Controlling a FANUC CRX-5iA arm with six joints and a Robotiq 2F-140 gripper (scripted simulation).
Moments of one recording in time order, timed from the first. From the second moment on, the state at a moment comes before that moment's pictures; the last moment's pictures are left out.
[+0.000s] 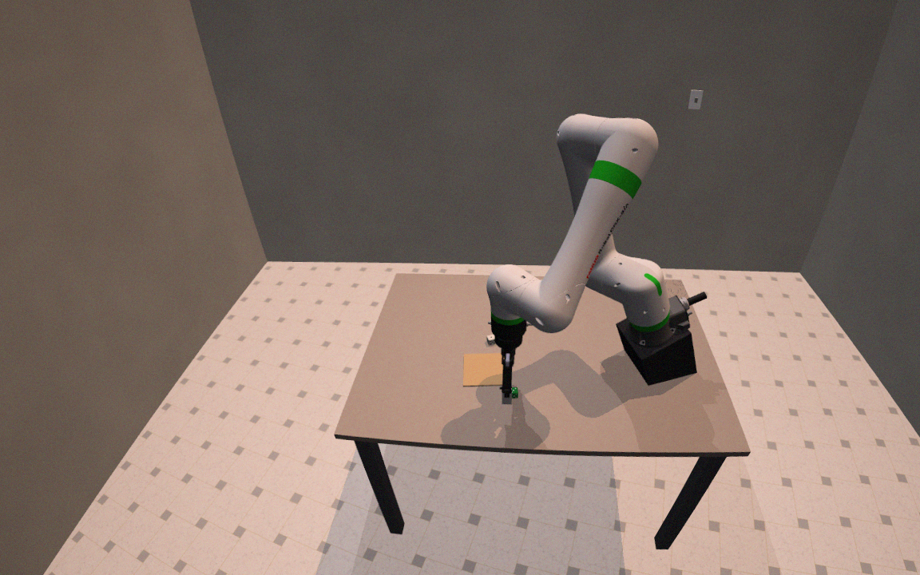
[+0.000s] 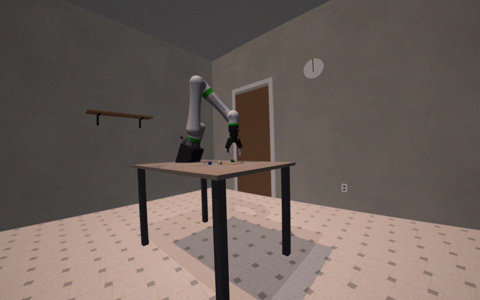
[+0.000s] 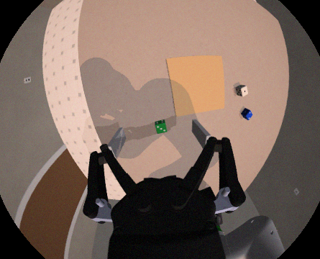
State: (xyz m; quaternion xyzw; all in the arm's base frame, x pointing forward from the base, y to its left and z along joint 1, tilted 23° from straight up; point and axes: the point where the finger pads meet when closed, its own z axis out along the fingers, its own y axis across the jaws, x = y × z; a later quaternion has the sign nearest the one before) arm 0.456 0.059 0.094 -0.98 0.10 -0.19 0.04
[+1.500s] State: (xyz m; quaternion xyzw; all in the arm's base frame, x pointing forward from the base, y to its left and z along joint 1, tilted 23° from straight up) arm 0.445 0.058 0.121 -0.98 0.10 -0.19 0.04
